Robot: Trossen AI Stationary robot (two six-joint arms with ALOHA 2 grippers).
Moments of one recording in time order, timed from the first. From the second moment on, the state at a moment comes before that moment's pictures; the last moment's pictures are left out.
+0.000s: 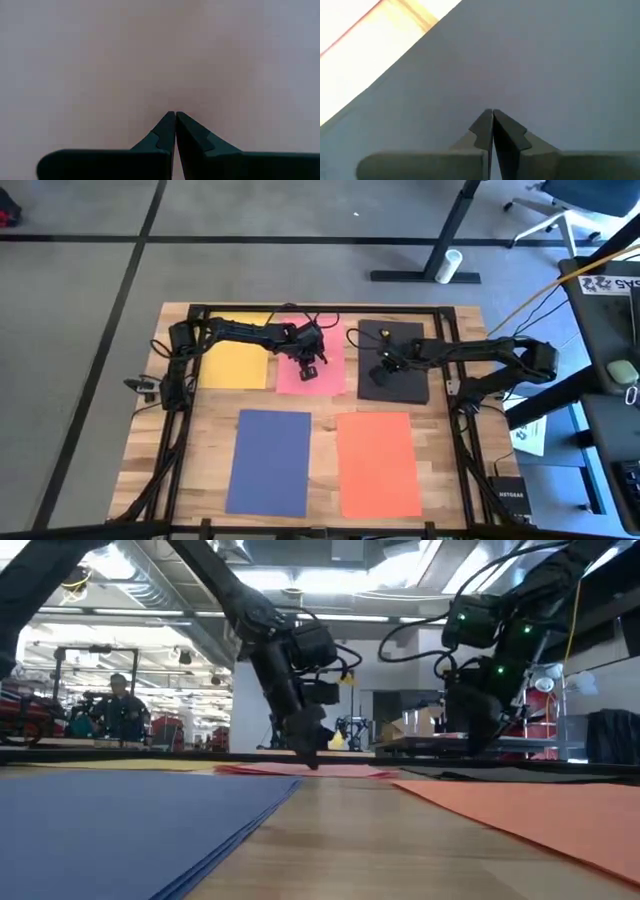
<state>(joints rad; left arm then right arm) 0.38 2.02 1.27 -0.35 -0.05 0.15 -0.38 1.36 0.61 -0.41 0.19 0.41</state>
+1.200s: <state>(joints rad) 0.39 1.90 1.31 -0.43 -0.07 0.15 -0.38 1.34 0.63 -0.42 0.20 0.40</state>
